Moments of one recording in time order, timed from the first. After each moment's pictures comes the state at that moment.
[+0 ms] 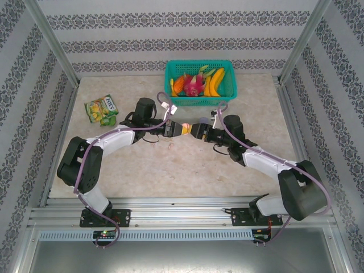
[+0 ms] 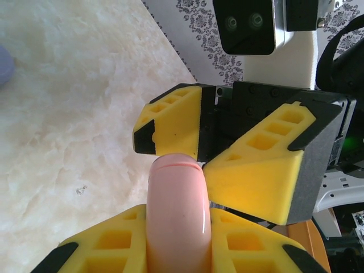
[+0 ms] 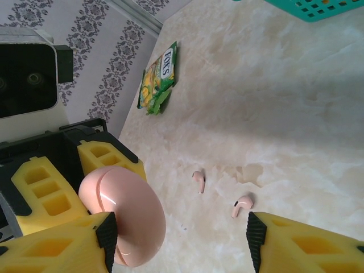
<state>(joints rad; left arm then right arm) -0.42 1.68 1.04 0.09 0.99 -0.43 0.43 1.37 0.63 0.37 -0.53 0.77</state>
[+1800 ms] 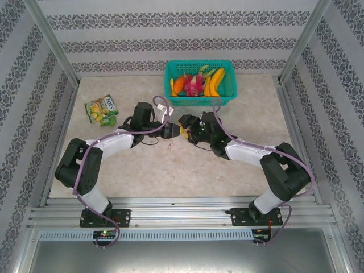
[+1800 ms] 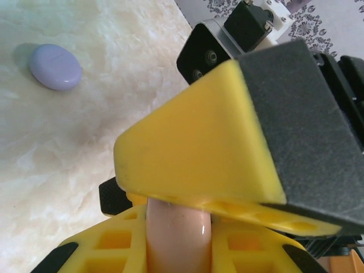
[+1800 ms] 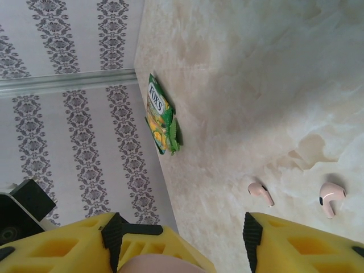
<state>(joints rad) -0.41 1.66 0.95 0.16 0.82 -0.43 0.60 1.58 0.80 0.38 -0.26 1.50</state>
